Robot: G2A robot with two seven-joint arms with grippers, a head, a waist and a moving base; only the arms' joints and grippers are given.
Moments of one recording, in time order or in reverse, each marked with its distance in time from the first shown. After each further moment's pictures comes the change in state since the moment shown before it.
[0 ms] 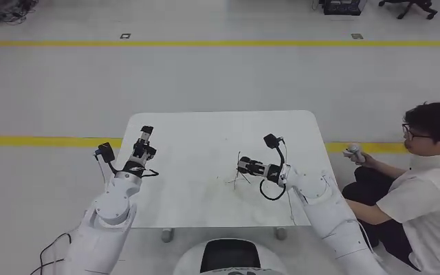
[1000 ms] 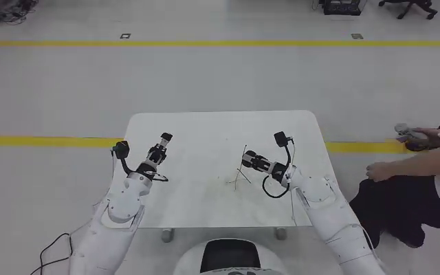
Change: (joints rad) left arm -0.035 0.000 0.069 0.042 0.192 -0.005 -0.069; right arm -0.041 0.015 0.018 -0.035 0.075 0.006 -0.116
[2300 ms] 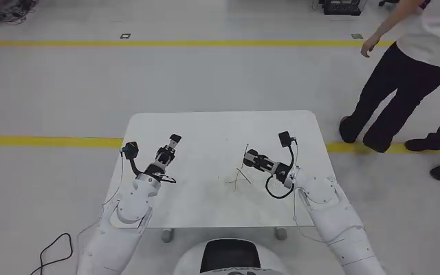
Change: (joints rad) left arm -0.014 -0.012 0.065 0.007 0.009 -0.020 0.036; right arm -0.017 0.010 0.018 -0.011 0.082 -0.029 0.014
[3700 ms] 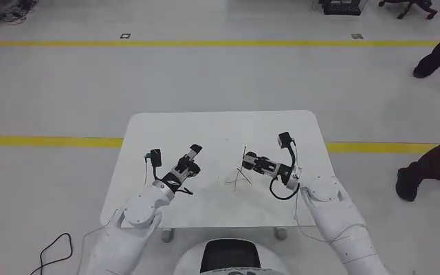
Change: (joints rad) left arm 0.013 -0.011 0.069 -0.017 -0.312 -0.007 -0.224; right arm 0.023 0.014 -0.009 0.043 0.195 -0.032 0.142
